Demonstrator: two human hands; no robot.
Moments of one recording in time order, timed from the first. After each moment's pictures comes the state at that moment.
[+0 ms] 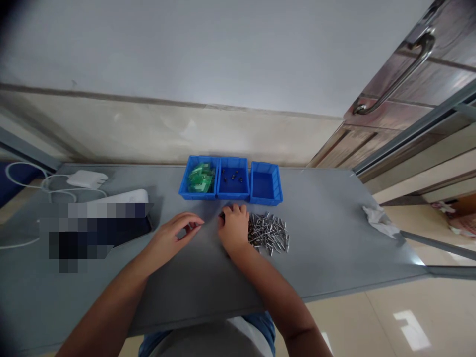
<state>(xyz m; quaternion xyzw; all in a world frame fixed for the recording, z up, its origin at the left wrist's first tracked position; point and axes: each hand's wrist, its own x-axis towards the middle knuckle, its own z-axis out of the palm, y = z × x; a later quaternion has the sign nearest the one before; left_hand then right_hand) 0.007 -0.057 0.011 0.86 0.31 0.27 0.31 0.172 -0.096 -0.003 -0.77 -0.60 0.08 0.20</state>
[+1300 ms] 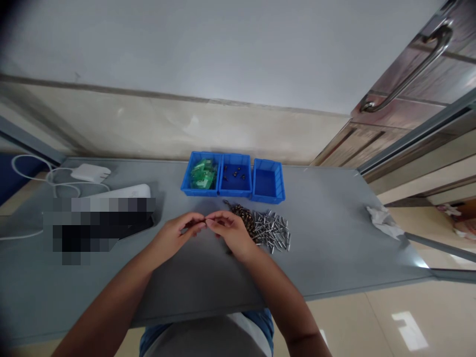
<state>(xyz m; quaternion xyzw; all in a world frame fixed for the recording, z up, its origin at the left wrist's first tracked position) 0.012 -0.061 0.014 0.82 0.35 0.22 0.39 0.168 -0.114 0.018 -0.49 -0.36 0.60 0.51</state>
